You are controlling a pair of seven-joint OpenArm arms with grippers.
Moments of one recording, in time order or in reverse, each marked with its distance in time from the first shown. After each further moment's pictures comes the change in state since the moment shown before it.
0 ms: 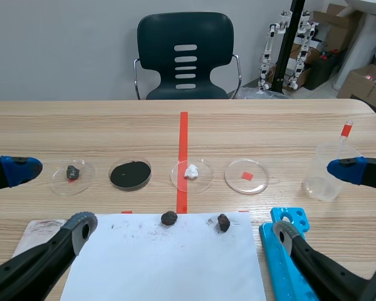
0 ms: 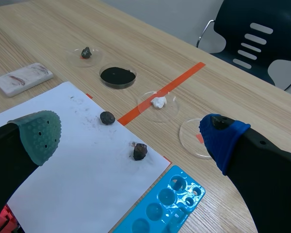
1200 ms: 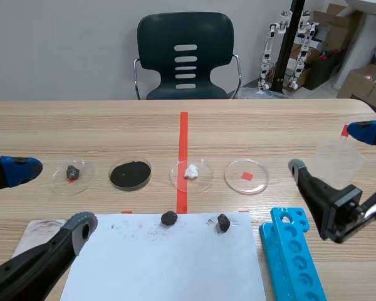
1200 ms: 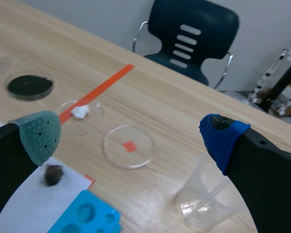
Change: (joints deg) left arm 0.0 0.0 0.0 0.0 0.0 0.0 0.0; right arm 16.9 -8.3 -0.1 -8.6 0.0 -0.9 -7.1
